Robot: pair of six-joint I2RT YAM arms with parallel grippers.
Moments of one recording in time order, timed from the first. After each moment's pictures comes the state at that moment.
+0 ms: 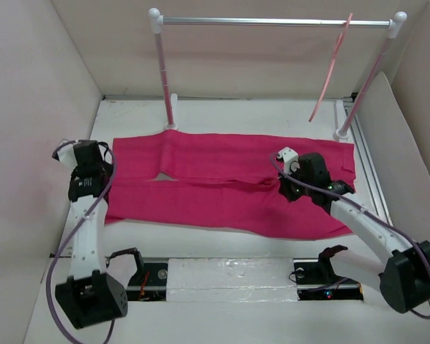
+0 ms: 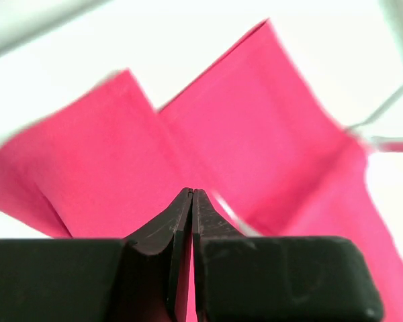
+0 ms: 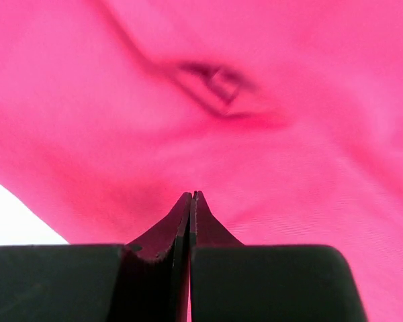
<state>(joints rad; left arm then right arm) 0.23 1.04 0.89 -0.59 -0.30 -0.74 0.39 1.13 0.69 -0.41 -0.22 -0.13</state>
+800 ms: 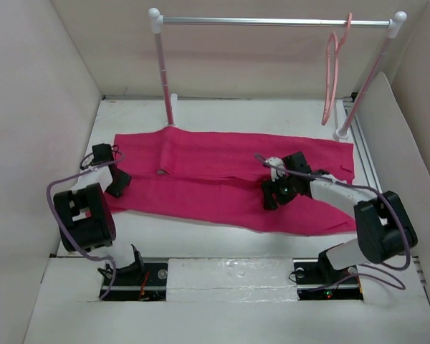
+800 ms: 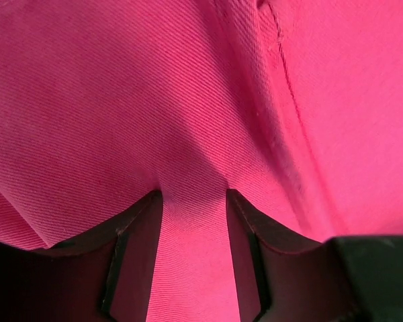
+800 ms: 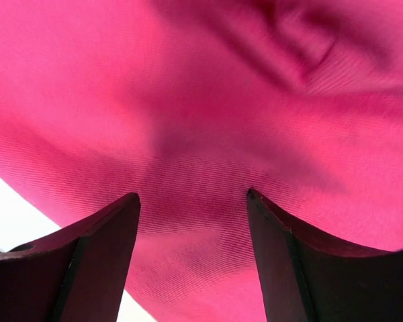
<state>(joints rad) 0.27 1.51 0.80 -0.46 -0.14 -0.79 0.40 1.41 0.70 -0.39 -0.30 -0.12</state>
